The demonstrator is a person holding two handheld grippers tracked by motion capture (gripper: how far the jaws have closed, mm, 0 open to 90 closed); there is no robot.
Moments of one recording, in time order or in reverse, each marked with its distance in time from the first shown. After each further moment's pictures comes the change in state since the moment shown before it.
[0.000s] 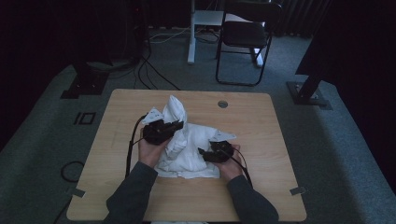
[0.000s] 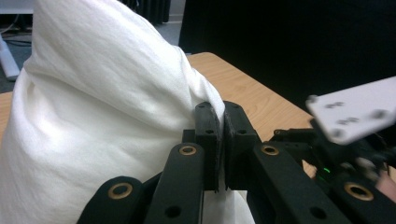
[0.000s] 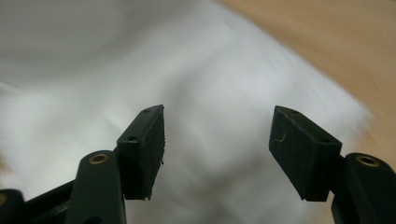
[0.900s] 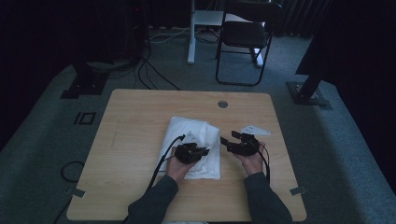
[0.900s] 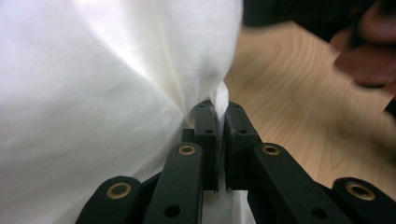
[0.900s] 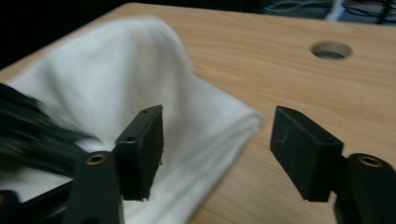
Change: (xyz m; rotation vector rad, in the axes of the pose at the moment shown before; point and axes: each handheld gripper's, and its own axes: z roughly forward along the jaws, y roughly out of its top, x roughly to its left) left arm -0.044 -0.082 0.098 0.280 -0.117 0.042; right arm -0.061 -0.008 -0.056 -0.192 0.008 0.180
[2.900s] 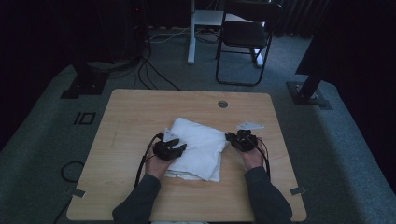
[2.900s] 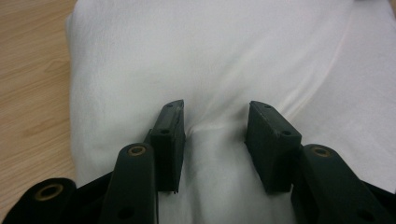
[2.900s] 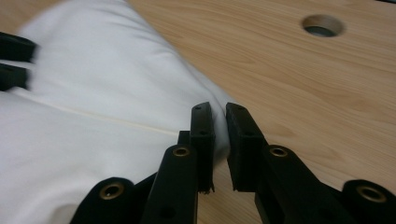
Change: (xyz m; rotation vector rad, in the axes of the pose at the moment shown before) left arm 0.047 -0.021 -0.046 0.000 0.316 -0.022; right arm -0.018 0.001 0.021 0.148 -0.078 -0.067
